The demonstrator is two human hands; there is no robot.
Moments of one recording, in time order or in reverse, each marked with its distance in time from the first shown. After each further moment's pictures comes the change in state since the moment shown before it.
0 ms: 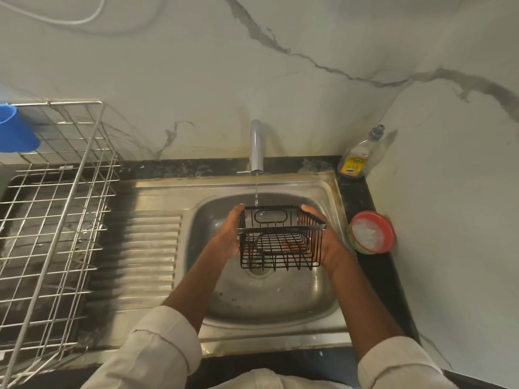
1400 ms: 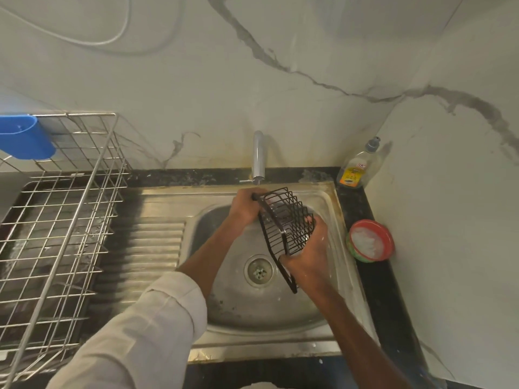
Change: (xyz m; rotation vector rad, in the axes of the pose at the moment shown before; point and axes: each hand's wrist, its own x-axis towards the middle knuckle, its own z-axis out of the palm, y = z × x) left_hand 0.045 0.047 0.034 0.608 0.098 0.584; right_hand -0.058 0.043 0.018 -0.681 0.237 -0.802
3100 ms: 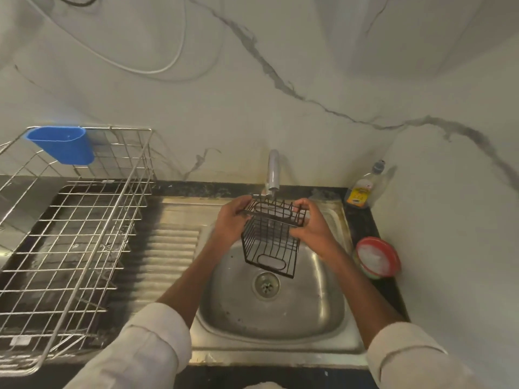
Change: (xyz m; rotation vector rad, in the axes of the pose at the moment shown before) left_hand -0.065 0.002 -0.064 -0.130 0.121 0.172; right_hand 0.080 -0.023 0.001 0.083 -0.306 0.000
